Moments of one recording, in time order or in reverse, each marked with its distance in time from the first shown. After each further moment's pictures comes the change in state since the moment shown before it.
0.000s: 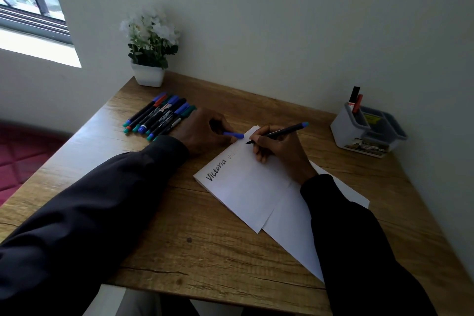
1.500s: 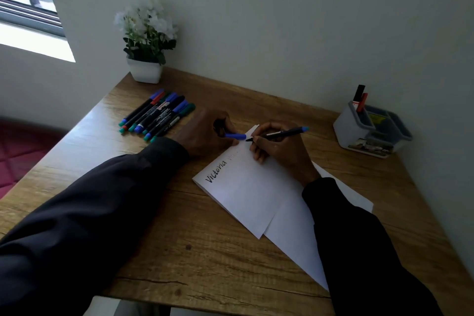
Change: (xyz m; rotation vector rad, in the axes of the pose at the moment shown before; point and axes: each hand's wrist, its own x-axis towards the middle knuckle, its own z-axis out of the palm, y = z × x) left_hand -0.004 0.019 0.000 0.049 -0.022 -0.008; right_hand 0.004 -0.003 0.002 -0.128 0.036 -0.033
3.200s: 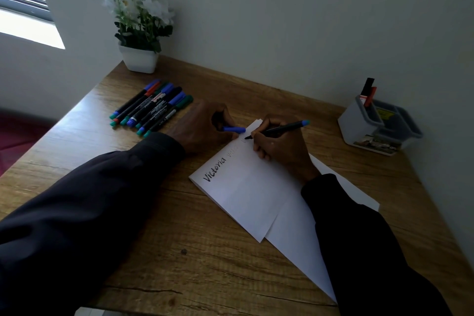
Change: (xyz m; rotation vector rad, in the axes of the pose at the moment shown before) left_hand 0.002 -0.004 0.001 0.021 0.012 -0.005; right_hand 0.004 0.005 0.006 -0.091 0.047 0.027
